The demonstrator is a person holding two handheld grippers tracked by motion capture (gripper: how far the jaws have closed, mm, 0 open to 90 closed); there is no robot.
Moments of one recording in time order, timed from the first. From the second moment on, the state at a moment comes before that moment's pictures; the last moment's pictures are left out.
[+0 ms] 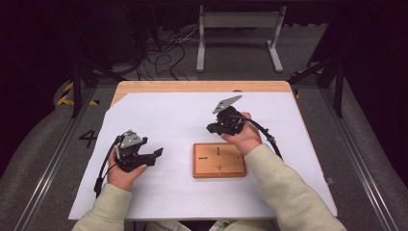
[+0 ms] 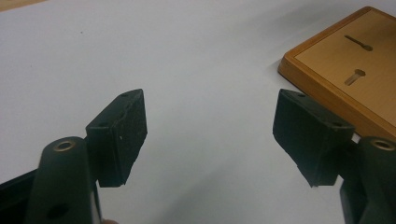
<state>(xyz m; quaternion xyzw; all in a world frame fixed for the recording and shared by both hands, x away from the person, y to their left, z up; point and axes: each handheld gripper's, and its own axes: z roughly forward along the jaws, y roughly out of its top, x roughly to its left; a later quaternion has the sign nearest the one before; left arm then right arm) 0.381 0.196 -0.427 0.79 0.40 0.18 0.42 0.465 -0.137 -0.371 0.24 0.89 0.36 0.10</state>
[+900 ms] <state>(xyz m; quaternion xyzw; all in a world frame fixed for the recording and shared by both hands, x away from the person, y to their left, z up) 0.380 0.190 -0.411 0.79 0.38 0.18 0.44 0.400 -0.260 -0.357 0.29 0.84 0.45 0.14</state>
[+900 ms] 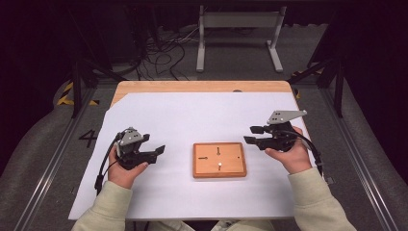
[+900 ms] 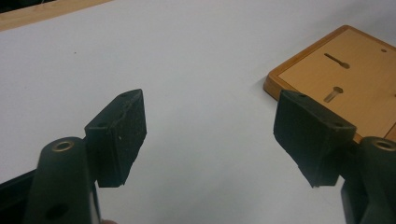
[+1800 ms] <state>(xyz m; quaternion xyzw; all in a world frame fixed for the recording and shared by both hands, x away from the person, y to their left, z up) 0.365 0.104 -0.383 0.83 0.27 0.12 0.48 0.386 -0.287 -0.366 0.32 0.82 0.45 0.16</state>
